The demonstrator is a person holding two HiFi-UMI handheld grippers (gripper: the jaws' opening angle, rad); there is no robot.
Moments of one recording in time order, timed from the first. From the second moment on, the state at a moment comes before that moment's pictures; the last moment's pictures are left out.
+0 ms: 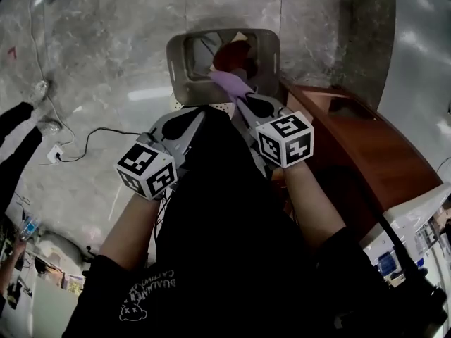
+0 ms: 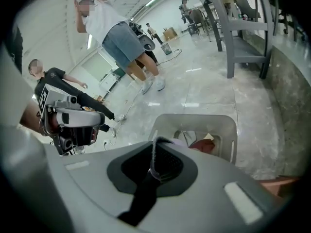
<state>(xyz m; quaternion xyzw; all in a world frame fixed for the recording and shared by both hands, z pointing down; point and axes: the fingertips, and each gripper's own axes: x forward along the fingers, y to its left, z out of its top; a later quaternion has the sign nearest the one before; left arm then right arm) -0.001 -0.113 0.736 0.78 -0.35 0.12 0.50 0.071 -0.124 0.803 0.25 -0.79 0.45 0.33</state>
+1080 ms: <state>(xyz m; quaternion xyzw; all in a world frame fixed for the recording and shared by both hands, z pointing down) -0.037 -0.133 0.955 0.82 -0.36 0.14 0.44 0.019 -0.129 1.046 0.24 -0.82 0.42 0.30</state>
